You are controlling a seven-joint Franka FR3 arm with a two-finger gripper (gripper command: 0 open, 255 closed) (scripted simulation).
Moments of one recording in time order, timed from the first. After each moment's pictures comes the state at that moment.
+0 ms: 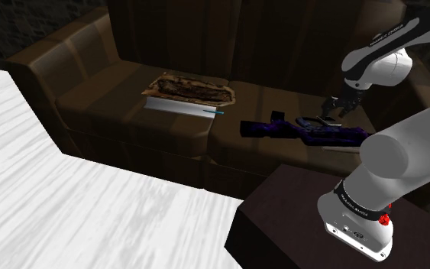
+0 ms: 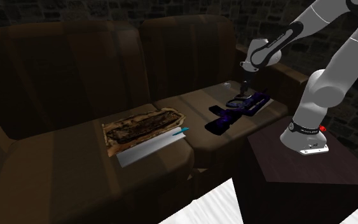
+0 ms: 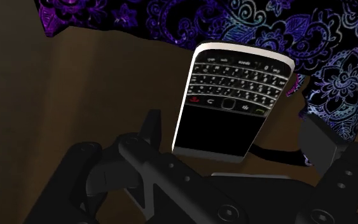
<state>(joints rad) -0.49 -0.26 -0.54 -2.76 -0.12 2.53 -0.34</state>
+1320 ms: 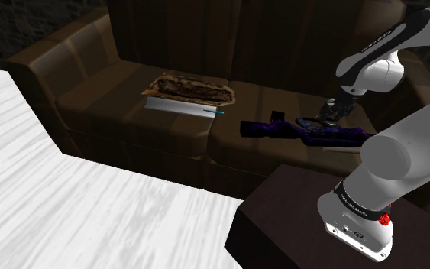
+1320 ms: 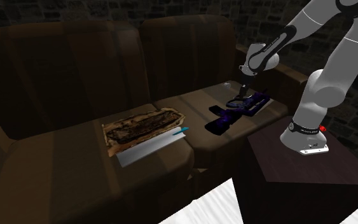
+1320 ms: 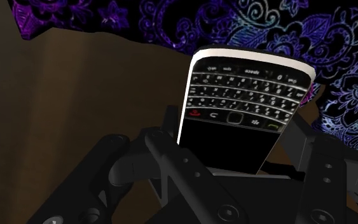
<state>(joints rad) -0.46 -0.18 -0.57 -2.77 -0.06 2.61 -0.39</state>
